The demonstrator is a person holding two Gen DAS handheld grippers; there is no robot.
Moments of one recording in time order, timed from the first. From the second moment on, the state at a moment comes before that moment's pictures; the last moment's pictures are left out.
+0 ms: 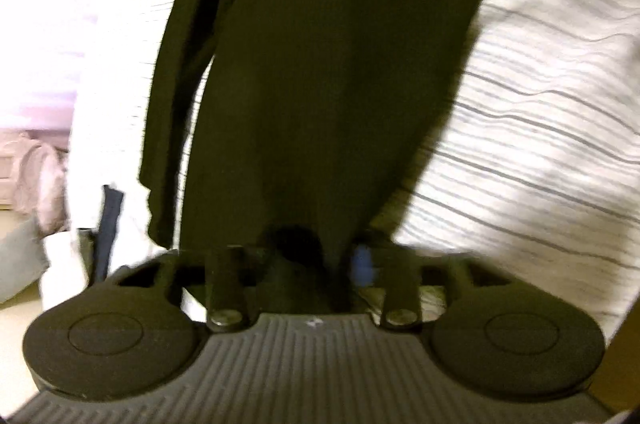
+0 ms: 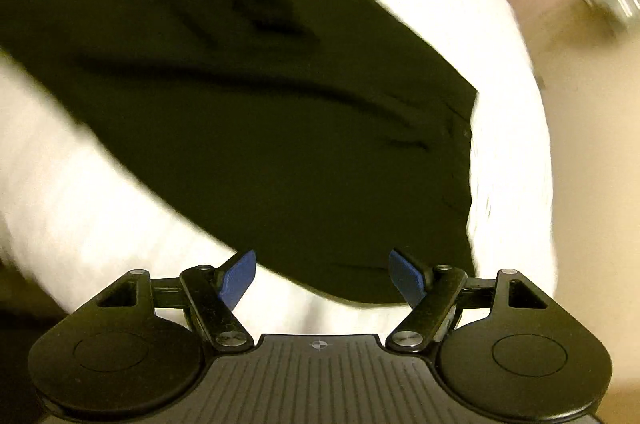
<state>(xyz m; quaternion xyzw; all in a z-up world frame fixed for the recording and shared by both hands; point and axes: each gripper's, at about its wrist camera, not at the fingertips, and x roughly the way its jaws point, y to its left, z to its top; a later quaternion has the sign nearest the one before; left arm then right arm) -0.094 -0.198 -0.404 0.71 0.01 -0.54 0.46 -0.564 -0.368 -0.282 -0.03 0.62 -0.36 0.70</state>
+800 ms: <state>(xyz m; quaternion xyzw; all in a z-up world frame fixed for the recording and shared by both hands) -0.114 -0.201 -0.299 0.76 0.03 -0.43 0.49 -0.679 -0.401 -0.302 -0.20 0.61 -0.23 0.73</state>
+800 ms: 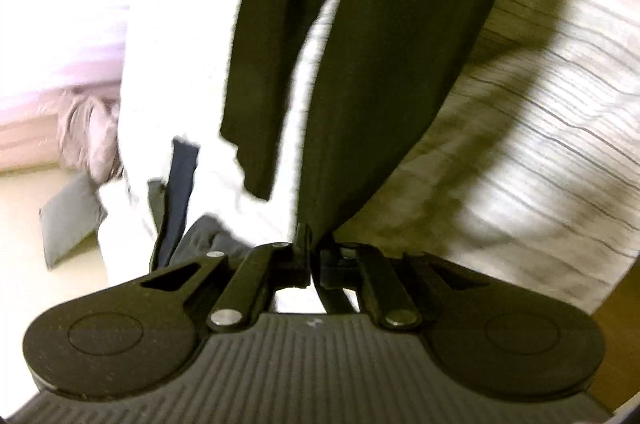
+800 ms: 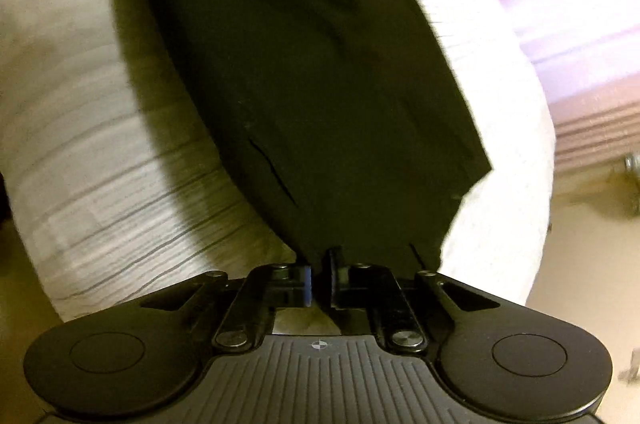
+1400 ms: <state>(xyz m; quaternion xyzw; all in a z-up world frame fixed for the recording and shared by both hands) -0.053 -0.335 -0.200 0.74 0.12 -0.51 0.43 -0.597 -0.495 -0.160 -0.25 0.60 -0.20 0.73</state>
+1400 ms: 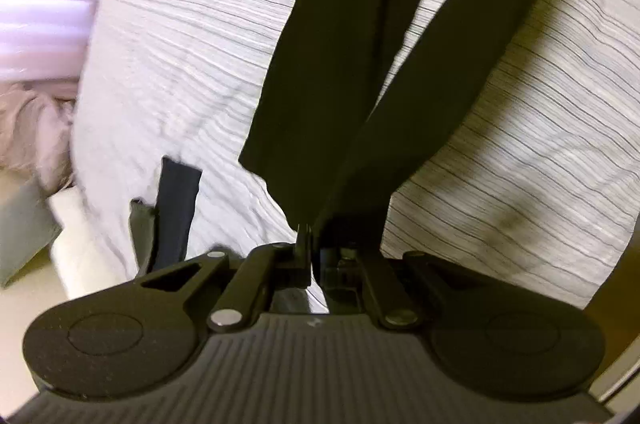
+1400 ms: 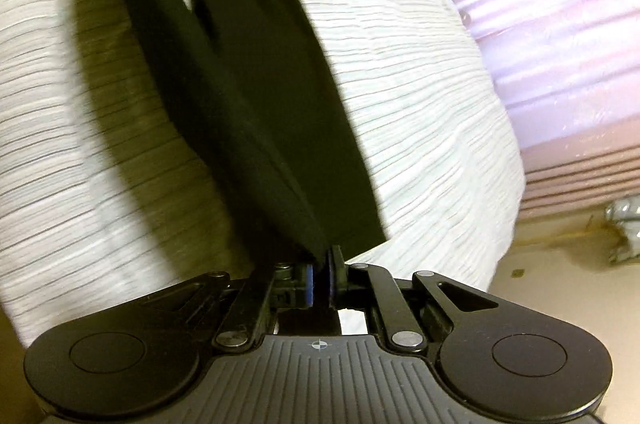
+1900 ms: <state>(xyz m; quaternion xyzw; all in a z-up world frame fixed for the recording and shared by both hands) 0.029 -0.504 -0.277 0.73 0.16 -0.57 0.33 -0.473 -0.668 -0.214 -0.19 0.68 -0.20 0.68</state>
